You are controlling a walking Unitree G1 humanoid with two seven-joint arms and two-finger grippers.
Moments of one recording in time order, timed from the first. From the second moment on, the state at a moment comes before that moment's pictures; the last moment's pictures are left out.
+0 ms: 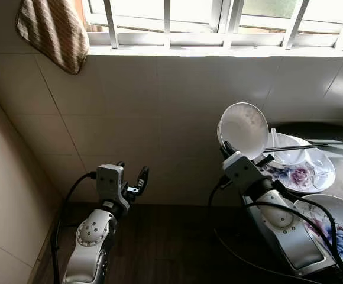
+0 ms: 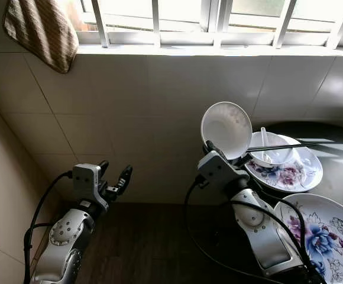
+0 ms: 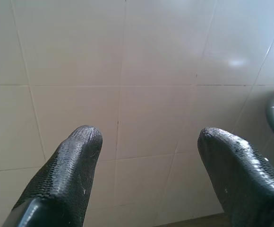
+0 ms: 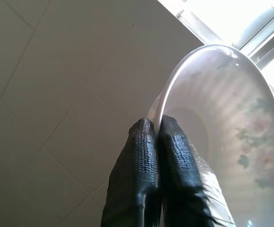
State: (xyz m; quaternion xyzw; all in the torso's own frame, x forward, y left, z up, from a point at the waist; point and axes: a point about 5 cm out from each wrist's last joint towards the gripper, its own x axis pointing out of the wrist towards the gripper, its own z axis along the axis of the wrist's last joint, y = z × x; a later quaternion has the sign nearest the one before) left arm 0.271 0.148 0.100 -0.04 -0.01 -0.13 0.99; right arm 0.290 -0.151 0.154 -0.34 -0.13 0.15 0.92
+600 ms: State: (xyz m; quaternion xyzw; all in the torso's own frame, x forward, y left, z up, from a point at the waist) left arm 0.273 0.147 0.103 -0.06 -0.02 -0.13 0.99; right arm 0.289 -0.151 0.152 -0.33 -0.13 0.15 0.92
